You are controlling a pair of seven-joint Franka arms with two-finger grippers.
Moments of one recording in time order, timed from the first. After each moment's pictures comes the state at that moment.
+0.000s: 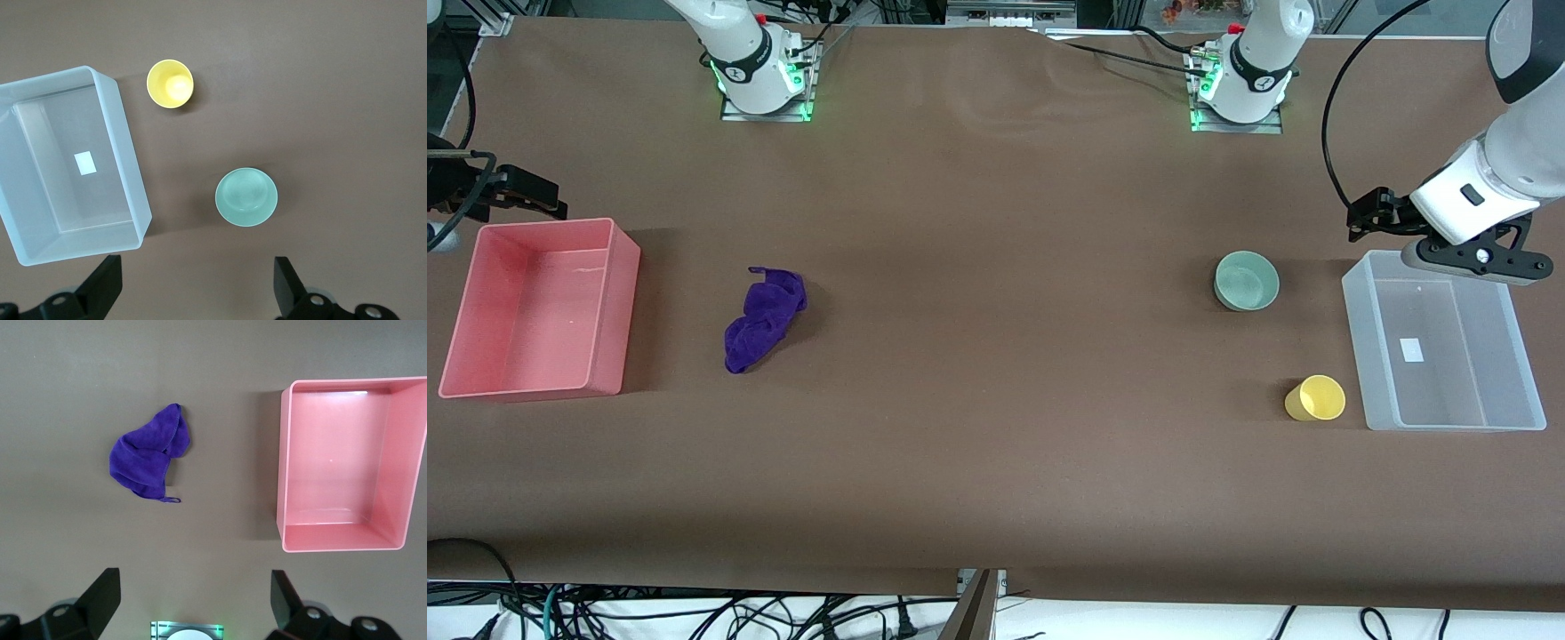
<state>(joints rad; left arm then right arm) -0.07 0.03 0.01 -1.71 0.06 1.62 0.12 -0.02 0.09 -0.03 -1.50 -0.01 1.45 -0.10</state>
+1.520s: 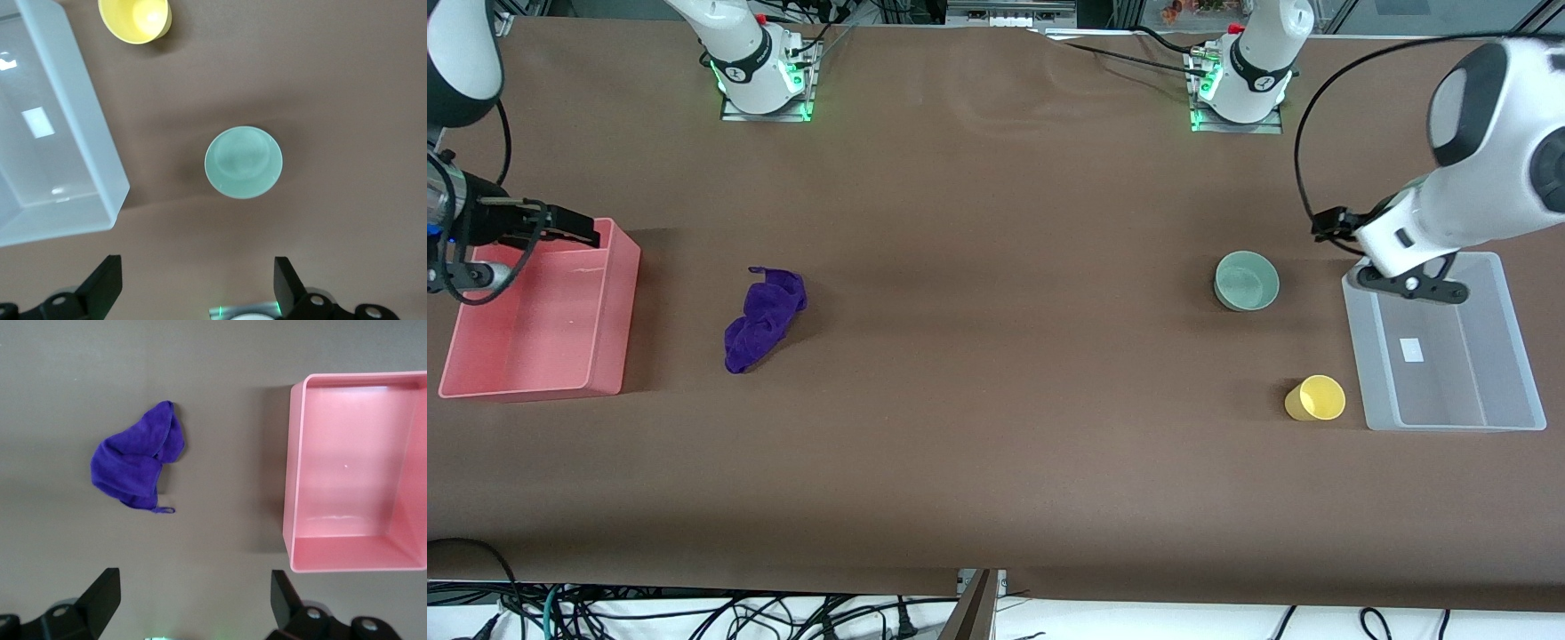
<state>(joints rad) -0.07 0.09 0.01 -1.90 0.06 1.70 0.12 -0.02 0.13 -0.03 -1.66 -0.01 1.62 -0.10</state>
